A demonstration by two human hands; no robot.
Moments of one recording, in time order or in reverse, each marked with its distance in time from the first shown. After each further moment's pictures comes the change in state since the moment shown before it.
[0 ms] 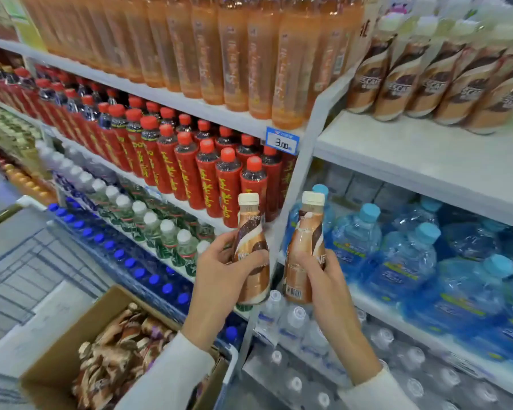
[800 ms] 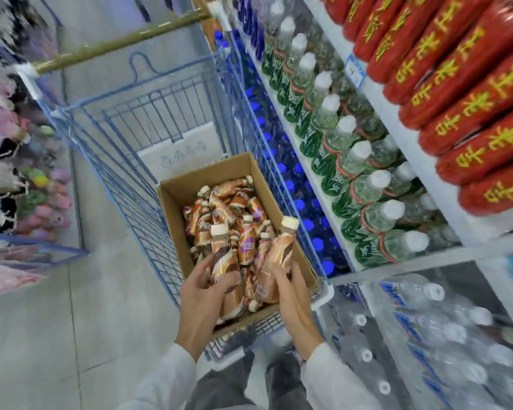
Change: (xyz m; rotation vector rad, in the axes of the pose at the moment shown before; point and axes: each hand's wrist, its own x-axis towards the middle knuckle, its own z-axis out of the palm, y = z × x) left_hand -0.122 -0.215 -0.223 -0.253 0.806 -0.465; right_hand -0.039 0.248 0.219 -0.361 -0.595 0.445
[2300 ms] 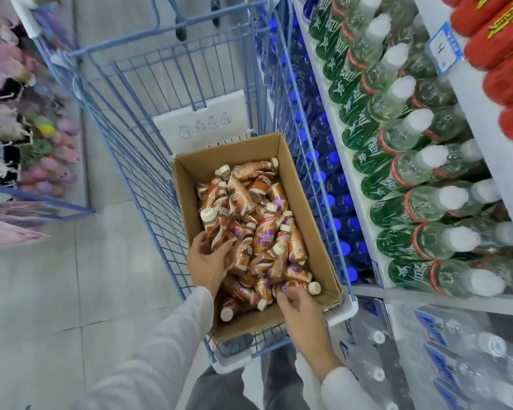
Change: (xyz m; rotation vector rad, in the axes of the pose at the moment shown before) left_hand 0.149 -0.080 -0.013 0.091 0.394 -0.079; right_hand 0.040 0.044 0.008 -0.604 -0.101 0.184
